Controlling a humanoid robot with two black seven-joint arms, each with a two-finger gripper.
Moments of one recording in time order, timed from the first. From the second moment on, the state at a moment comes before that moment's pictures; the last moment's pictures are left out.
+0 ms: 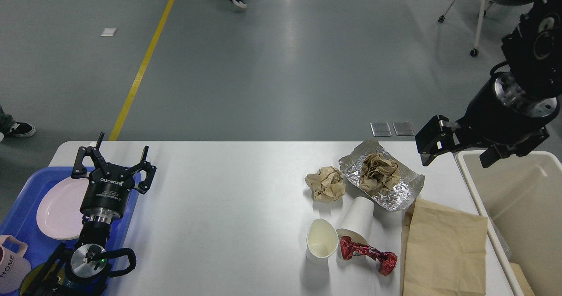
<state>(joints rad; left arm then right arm) -0.19 0.08 -1.51 -0.90 0.27 -0.53 -0.22 2.51 -0.24 -1.49 1.67 -0.06 0.72 0.02</state>
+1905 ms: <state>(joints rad) -0.19 0.08 -1.51 -0.90 0.27 -0.53 -0.22 1.37 -0.42 -1.43 1.15 -0.14 0.22 0.22</state>
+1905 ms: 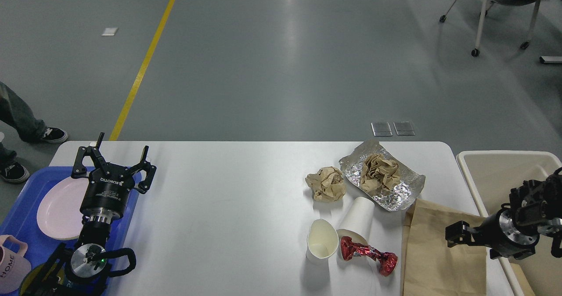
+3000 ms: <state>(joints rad) -0.19 0.08 -1.51 -0.90 0.27 -0.53 -0.22 1.28 -0.40 -1.40 1.18 -0.09 0.08 0.20</state>
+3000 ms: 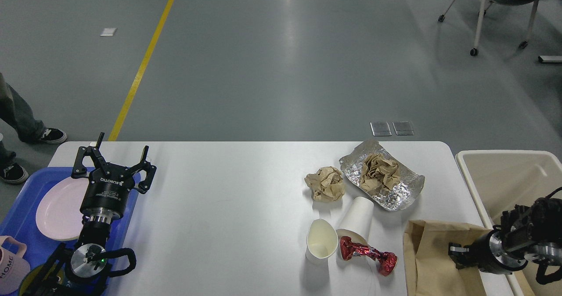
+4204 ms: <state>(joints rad) -0.19 0.08 -1.51 -0.90 0.27 -0.53 -0.21 2.40 -0.31 -1.62 1.67 0.05 0.63 0.12</state>
